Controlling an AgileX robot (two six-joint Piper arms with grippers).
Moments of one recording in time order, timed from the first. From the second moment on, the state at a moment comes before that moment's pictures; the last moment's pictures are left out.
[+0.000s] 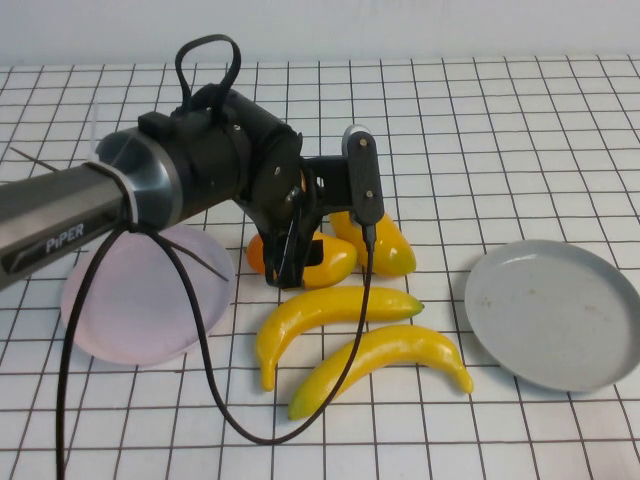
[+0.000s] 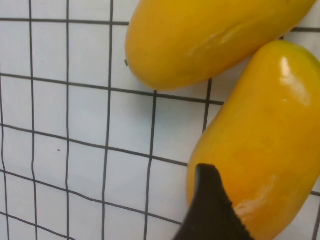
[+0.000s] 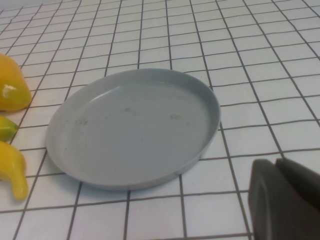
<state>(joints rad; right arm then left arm) 0.03 -0.01 0.03 0.07 0.35 0.10 -0.63 1.89 -1.47 0.20 0.71 0.84</state>
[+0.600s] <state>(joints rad) 0.03 -0.01 0.03 0.07 0.35 0.10 -0.63 1.86 -1.51 0.20 0.76 0.68</state>
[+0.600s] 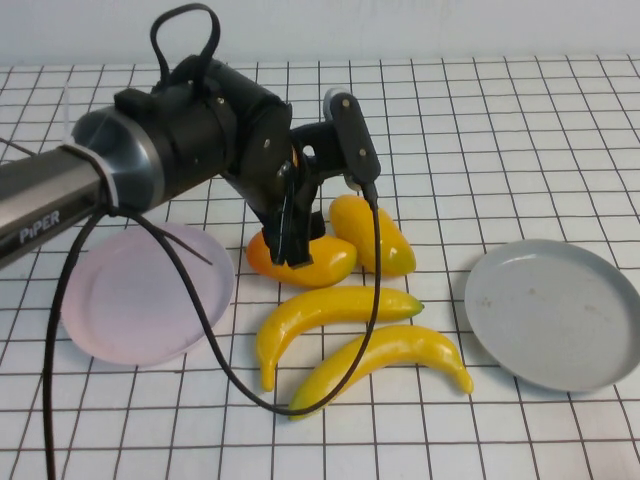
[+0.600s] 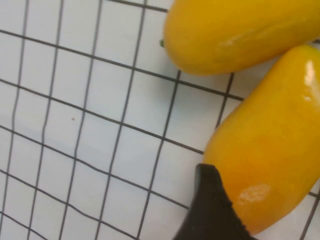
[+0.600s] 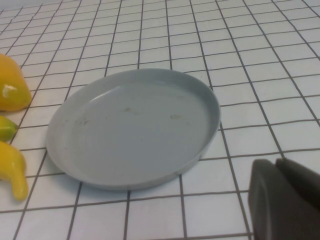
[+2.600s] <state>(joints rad) 0.03 -0.01 0.03 0.07 0.35 0.10 -0.51 2.05 -1.54 -0.08 0.70 1.27</state>
